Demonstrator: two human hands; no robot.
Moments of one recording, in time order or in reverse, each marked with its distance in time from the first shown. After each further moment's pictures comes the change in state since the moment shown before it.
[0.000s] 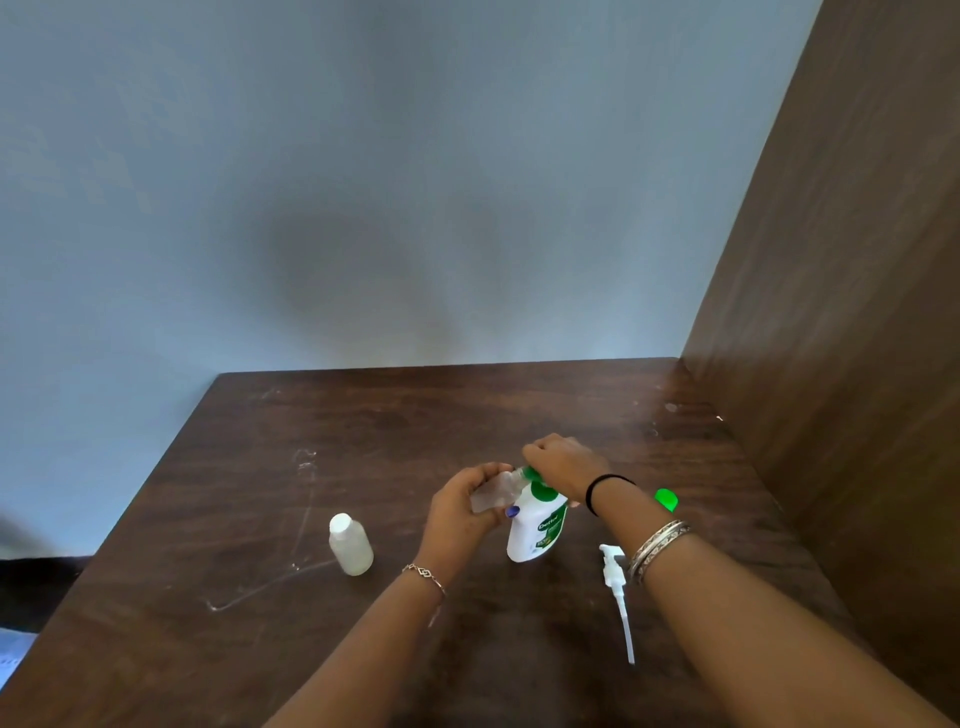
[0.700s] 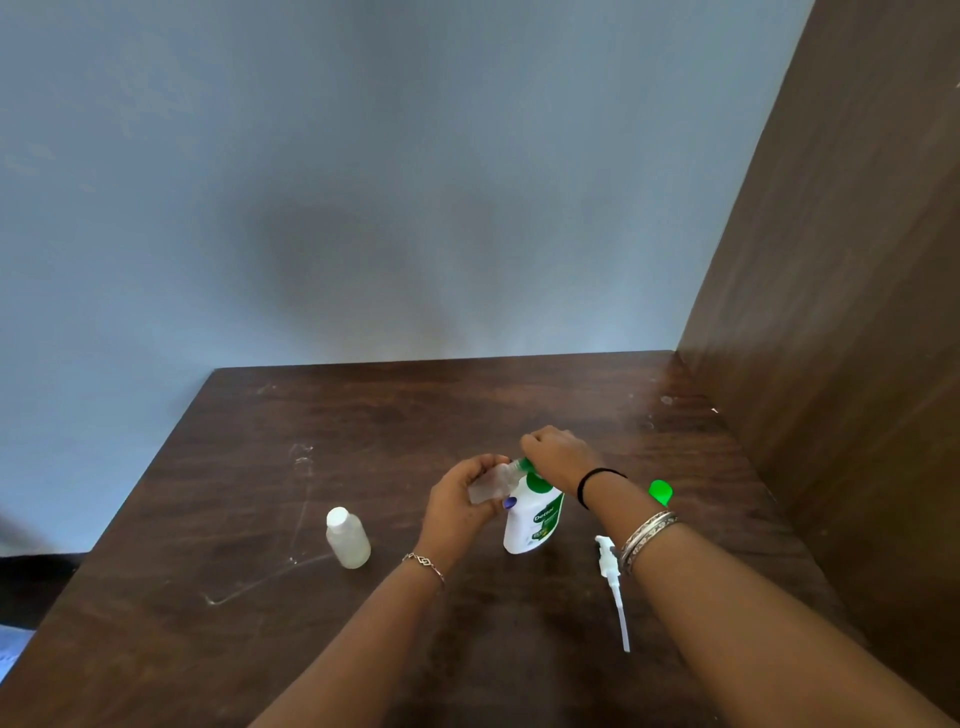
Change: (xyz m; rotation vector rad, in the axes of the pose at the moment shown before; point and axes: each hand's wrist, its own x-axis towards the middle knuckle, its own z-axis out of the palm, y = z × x) left_hand 0.002 -0.001 0.001 -0.009 -0.009 -0.013; right_hand 0.006 0.003 0.007 -0.020 0.017 0.009
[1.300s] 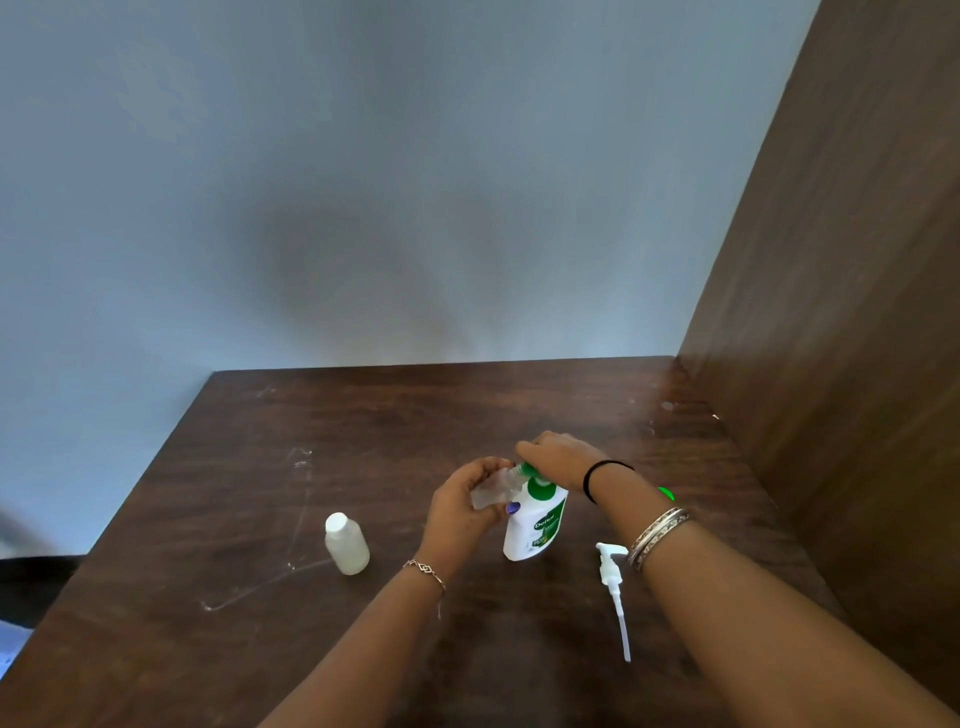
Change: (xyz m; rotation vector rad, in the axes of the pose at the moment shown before) left_hand 0.002 -0.002 0.002 -0.023 -0.004 0.010; right_hand 0.002 -0.005 -0.012 -0.090 -0.149 -0.031
